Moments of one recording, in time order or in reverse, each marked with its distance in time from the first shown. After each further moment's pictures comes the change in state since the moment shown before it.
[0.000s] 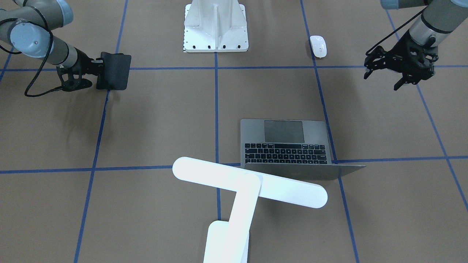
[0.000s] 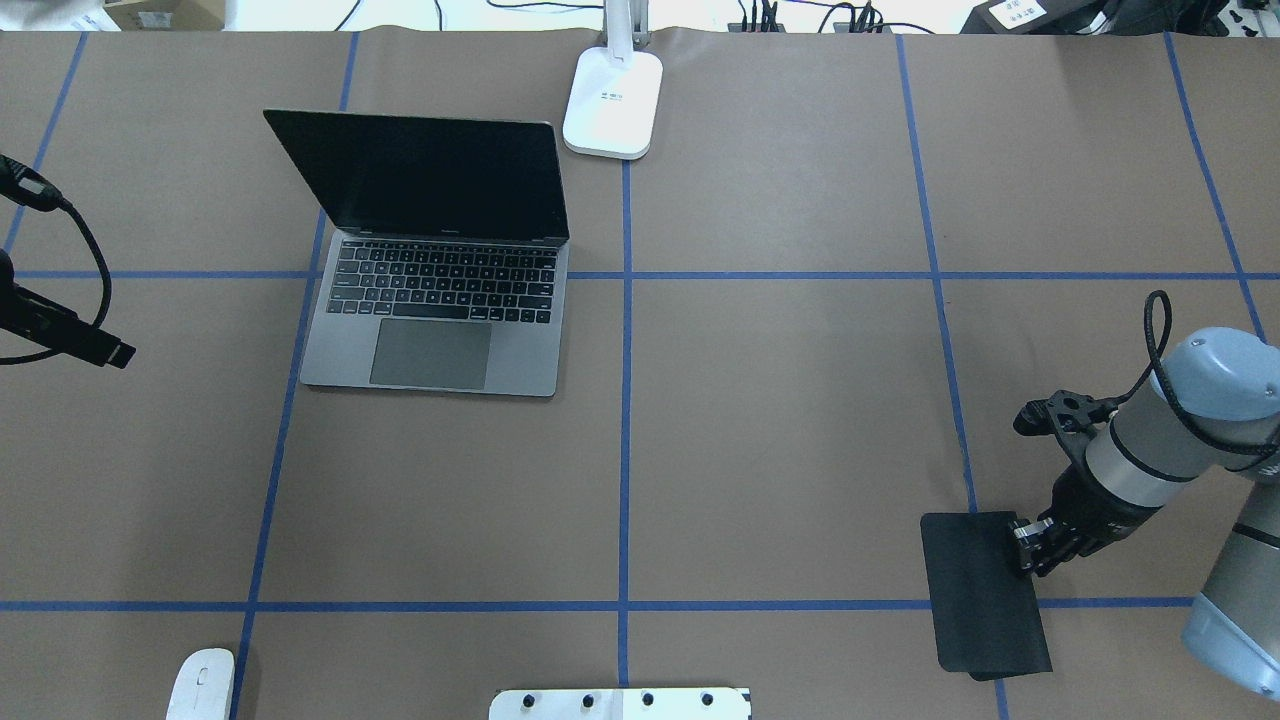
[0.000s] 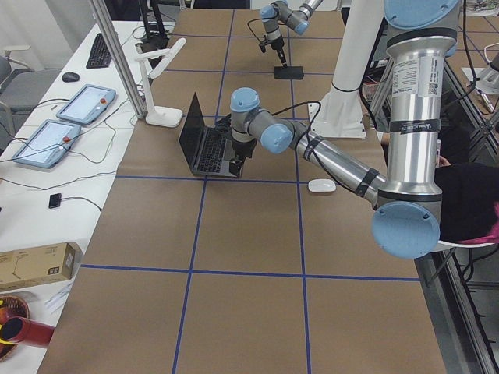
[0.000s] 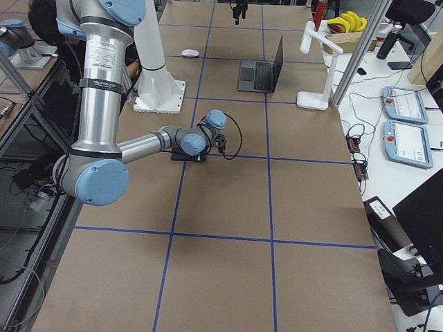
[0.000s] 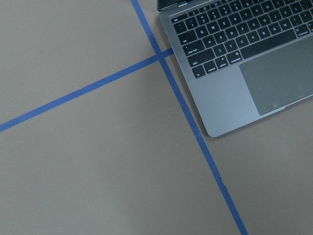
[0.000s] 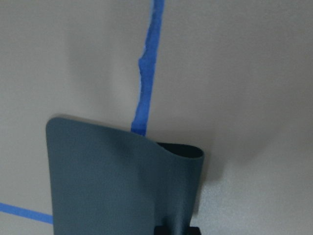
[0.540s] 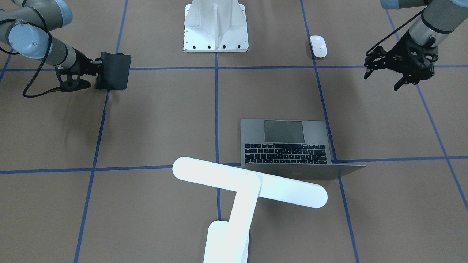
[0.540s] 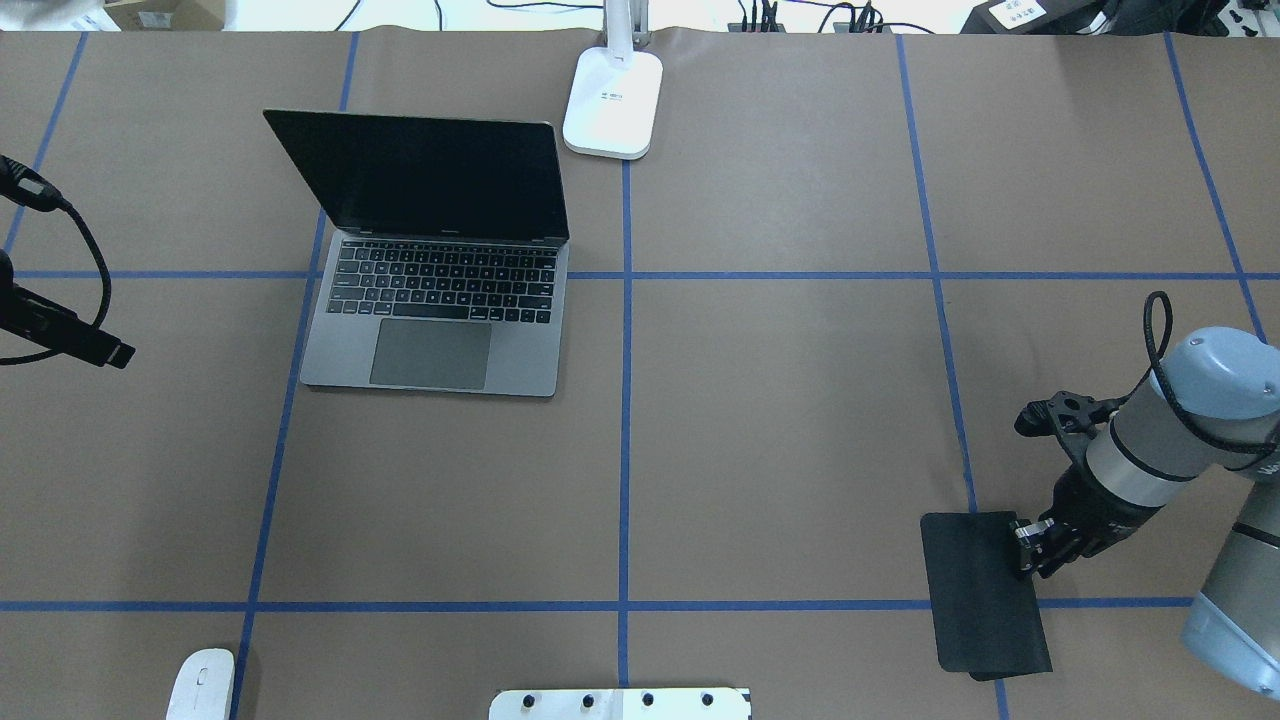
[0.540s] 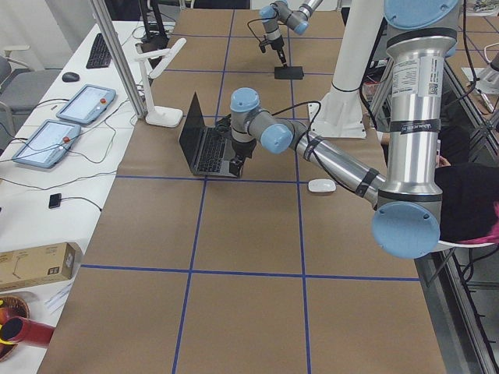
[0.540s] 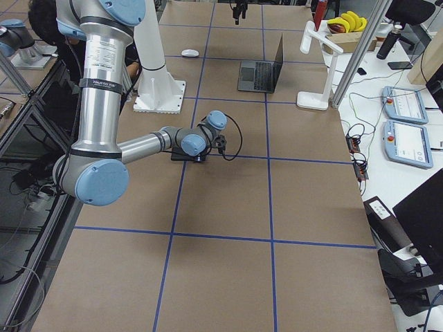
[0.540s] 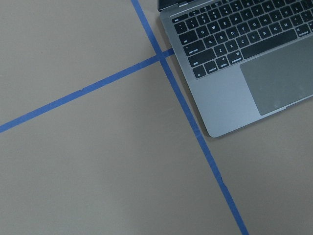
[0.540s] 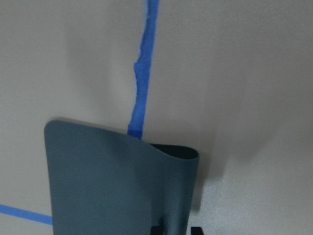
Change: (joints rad) left arm 0.000 0.001 0.000 0.000 0.000 0.000; right arm -0.001 0.001 -0.006 -0.007 0.007 0.000
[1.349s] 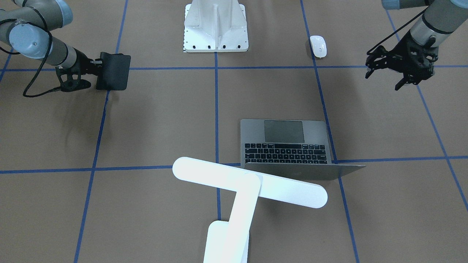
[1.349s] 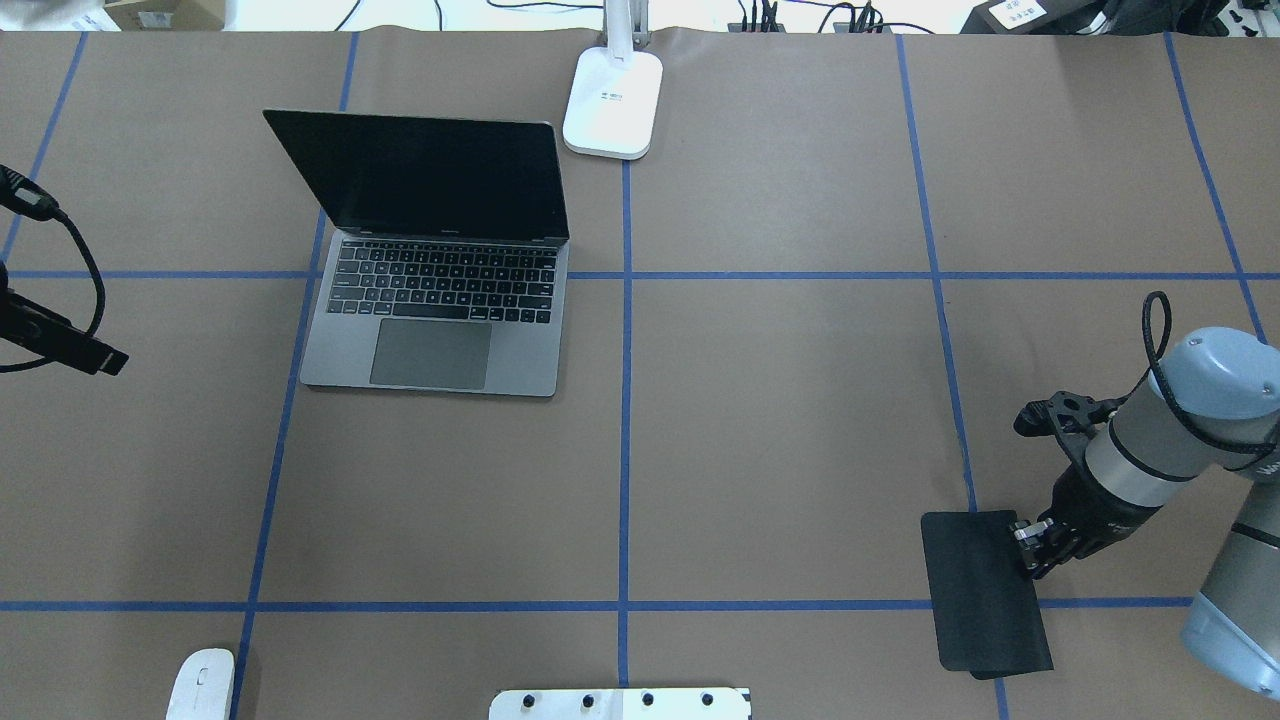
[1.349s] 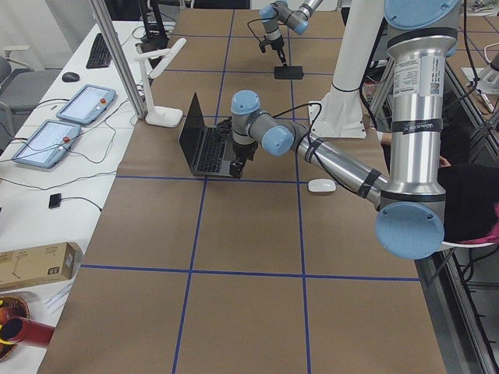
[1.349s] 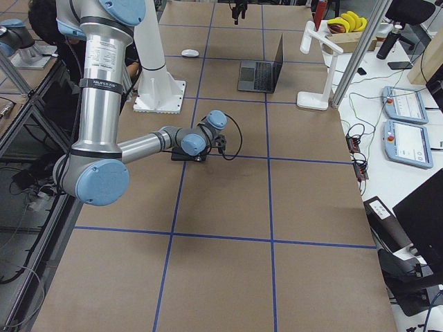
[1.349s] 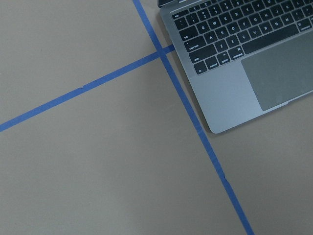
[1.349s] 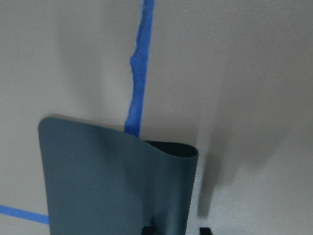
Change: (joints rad) left arm 0.000 0.015 0.003 -0.009 -0.001 0.040; right arm 0.003 0.001 0.004 -0.002 -0.003 0.003
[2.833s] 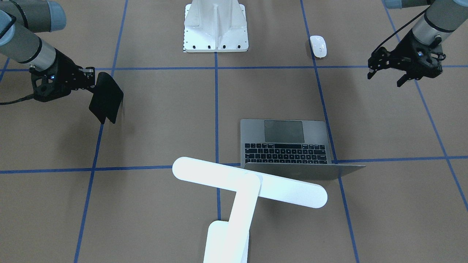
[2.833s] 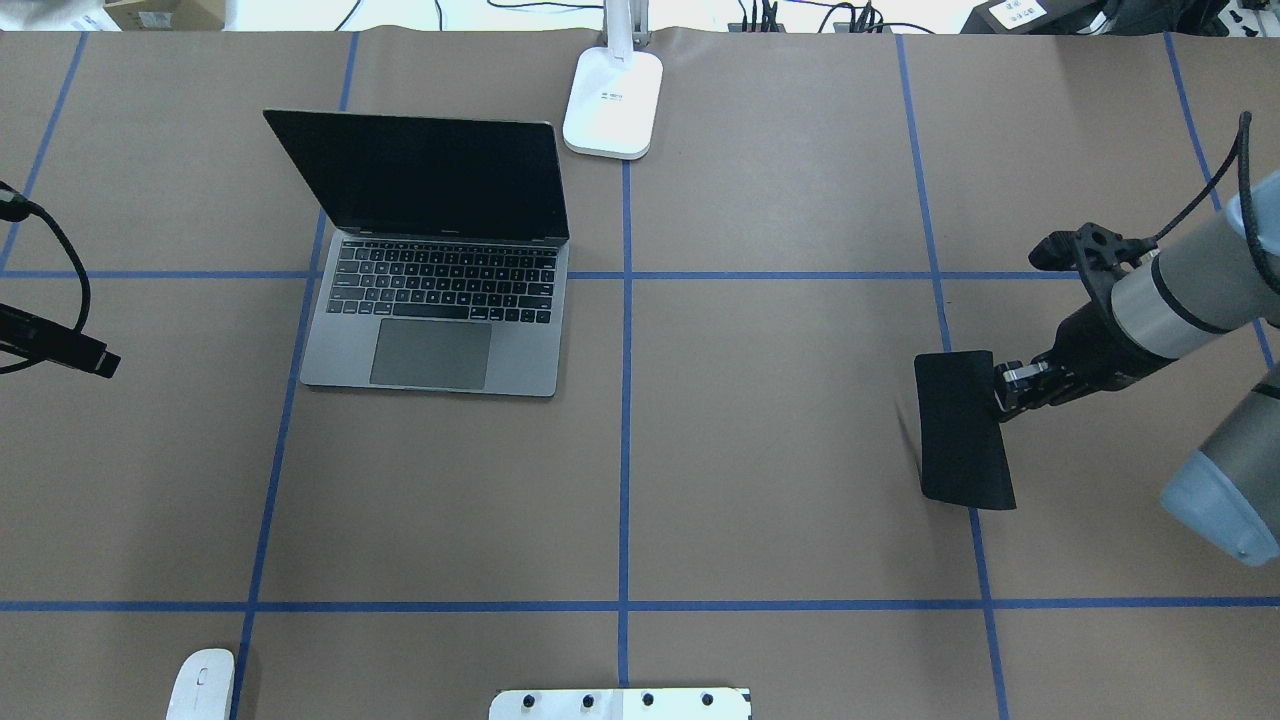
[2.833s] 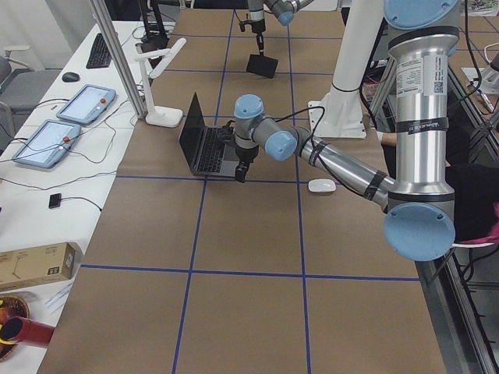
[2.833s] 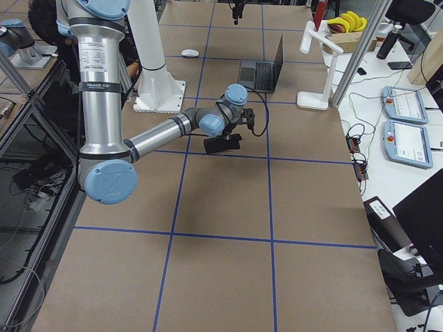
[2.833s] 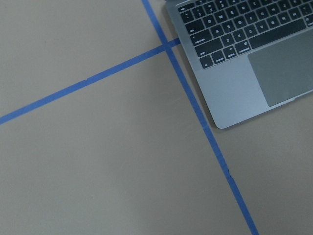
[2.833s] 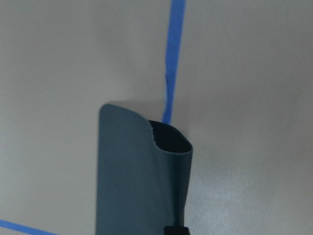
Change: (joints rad) left arm 0.008 0.063 -0.004 -0.073 0.011 -0.241; right arm 0.257 0.205 0.059 -0.094 0.000 -0.068
